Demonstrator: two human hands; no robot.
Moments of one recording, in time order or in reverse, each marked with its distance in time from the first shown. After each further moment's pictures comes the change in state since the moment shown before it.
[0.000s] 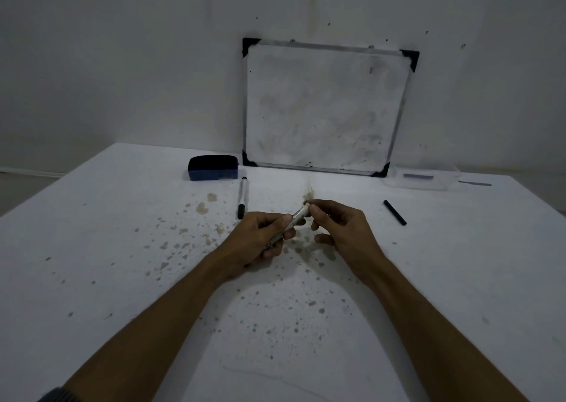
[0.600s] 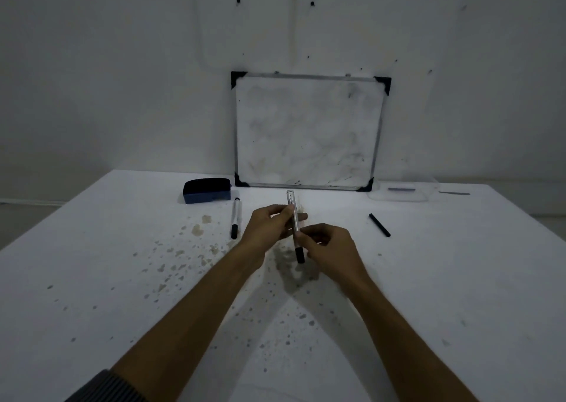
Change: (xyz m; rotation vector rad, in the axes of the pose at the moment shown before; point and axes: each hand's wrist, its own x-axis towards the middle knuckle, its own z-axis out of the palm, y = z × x) left_hand 0.047 0.034 0.036 -0.147 0.284 -0.103; right_hand -0.010 -0.011 0.010 -0.432 0.190 0.053
